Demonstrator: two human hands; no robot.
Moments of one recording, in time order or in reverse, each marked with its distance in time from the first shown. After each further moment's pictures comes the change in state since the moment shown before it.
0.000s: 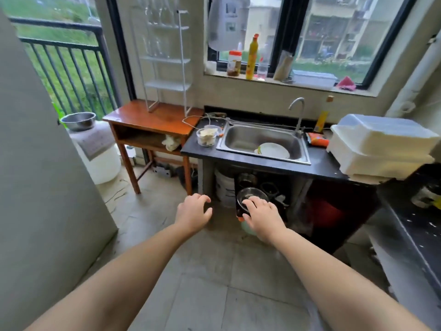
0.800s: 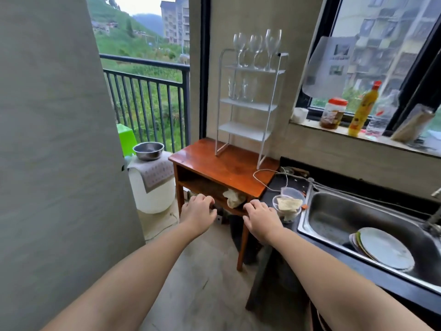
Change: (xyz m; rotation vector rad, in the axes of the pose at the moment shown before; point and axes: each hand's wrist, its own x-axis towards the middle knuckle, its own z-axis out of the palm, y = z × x) left_hand 0.284 -0.227 -0.142 0.055 0.191 -0.272; right_hand 0.428 -0.173 -0.034 -0.015 -0.023 -0.324
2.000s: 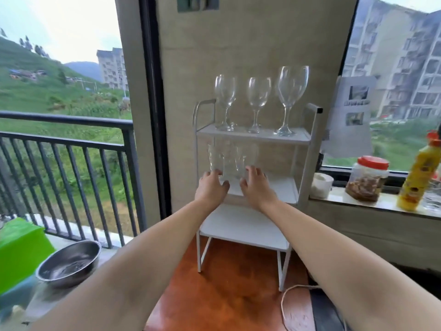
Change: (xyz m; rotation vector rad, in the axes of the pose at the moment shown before) left_hand 0.637 0.021 -0.068 -0.387 0.083 0.215; right_hand 0.580 0.112 -0.156 0.362 0.520 0.323
